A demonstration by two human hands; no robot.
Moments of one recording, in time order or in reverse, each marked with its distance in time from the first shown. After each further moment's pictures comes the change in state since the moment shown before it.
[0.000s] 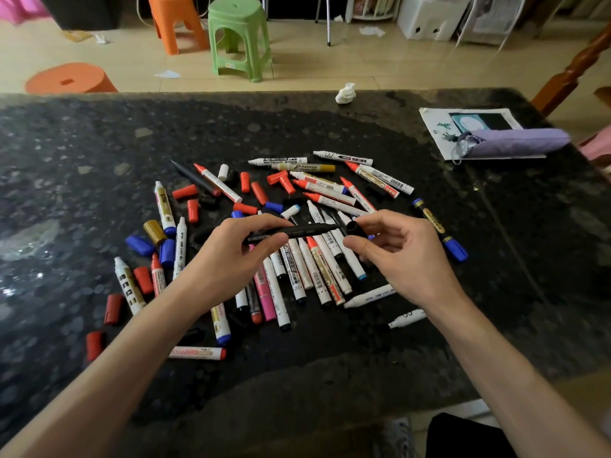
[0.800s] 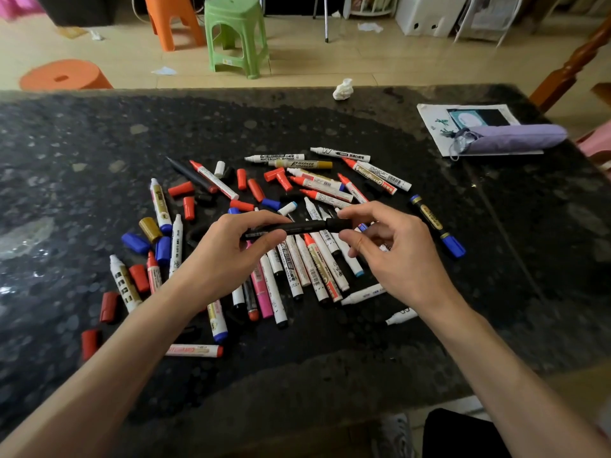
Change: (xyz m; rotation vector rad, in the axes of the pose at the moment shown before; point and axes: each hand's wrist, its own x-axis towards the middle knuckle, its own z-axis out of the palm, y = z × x) left_hand 0.001 0.001 0.001 0.003 0.013 0.001; right_hand 0.000 -0.001 0.005 -0.124 -0.007 -0.128
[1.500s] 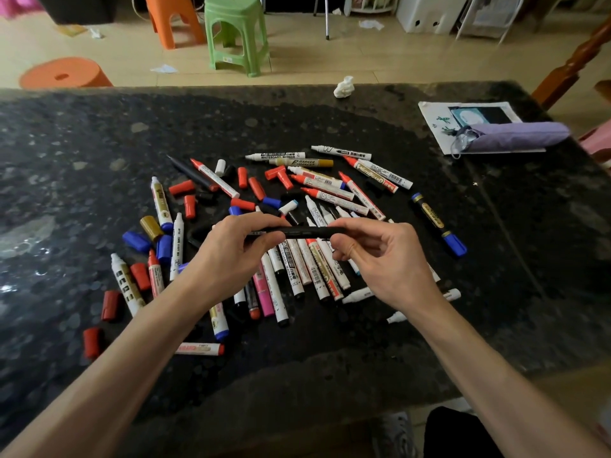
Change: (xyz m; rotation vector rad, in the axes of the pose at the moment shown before) left_hand 0.000 -0.005 0.005 0.001 0.014 -0.020; right_hand -0.005 0.006 0.015 0.270 -0.030 0.089
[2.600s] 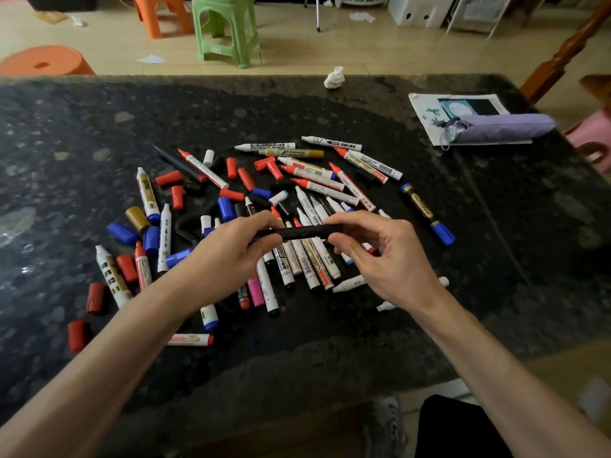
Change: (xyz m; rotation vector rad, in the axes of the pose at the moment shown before) left_hand -0.006 0.009 0.004 0.132 -0.190 0.022; right_hand -0.011 0.004 -0.012 -0.176 -0.035 -0.125
